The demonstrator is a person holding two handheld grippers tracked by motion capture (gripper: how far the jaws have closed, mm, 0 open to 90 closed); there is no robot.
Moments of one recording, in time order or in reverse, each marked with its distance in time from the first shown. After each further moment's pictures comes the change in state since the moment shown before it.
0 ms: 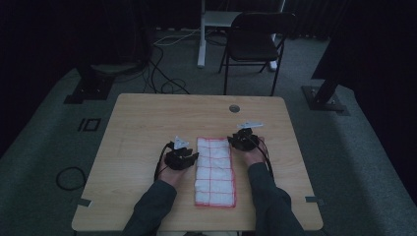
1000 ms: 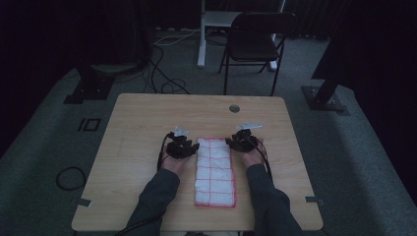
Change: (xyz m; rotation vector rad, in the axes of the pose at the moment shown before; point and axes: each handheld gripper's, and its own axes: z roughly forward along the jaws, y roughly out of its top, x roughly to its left) left arm 0.020 0.020 0.025 0.019 0.003 -0.086; right arm 0.004 -0.003 0.003 0.002 0.019 0.020
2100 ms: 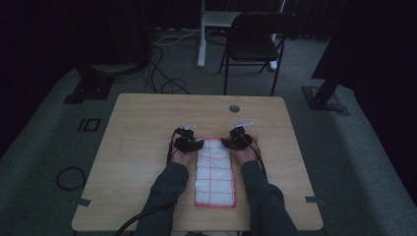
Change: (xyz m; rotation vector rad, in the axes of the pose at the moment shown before) left arm -0.001 0.015 0.041 0.067 0.089 -0.044; right arm 0.002 0.006 0.032 0.083 -0.051 0.001
